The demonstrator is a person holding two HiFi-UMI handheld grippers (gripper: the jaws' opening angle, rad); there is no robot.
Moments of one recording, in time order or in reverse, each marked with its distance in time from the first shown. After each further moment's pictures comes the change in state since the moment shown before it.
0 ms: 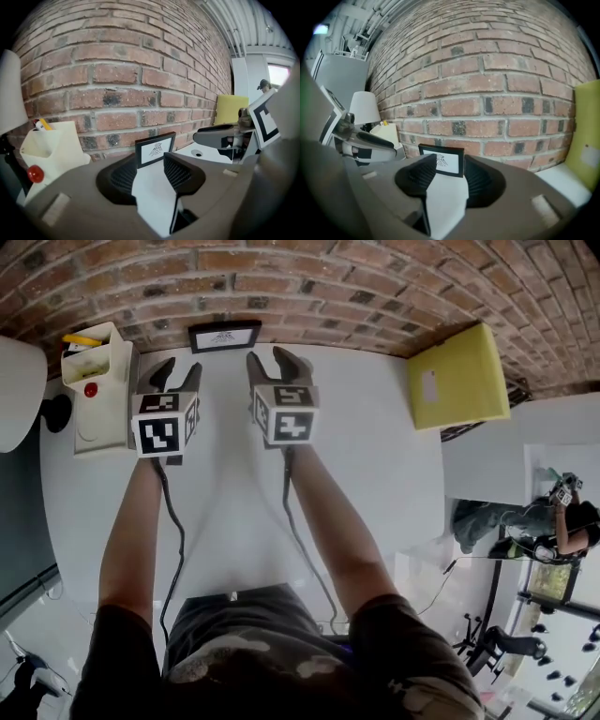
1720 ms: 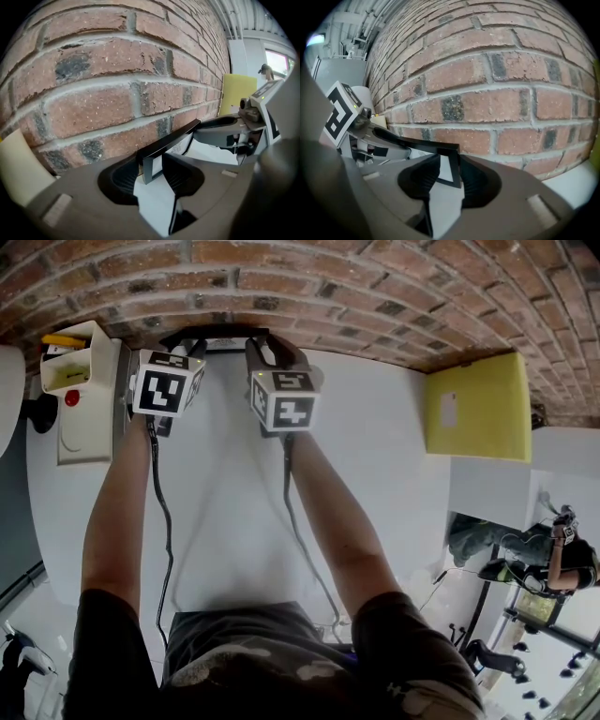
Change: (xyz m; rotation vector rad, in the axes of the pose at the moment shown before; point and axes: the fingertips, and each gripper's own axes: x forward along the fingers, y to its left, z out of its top) left arm 0.099 0.015 -0.002 0.133 0.145 -0.039; right arm 0.078 -0.017 -0.019 0.015 0.048 0.098
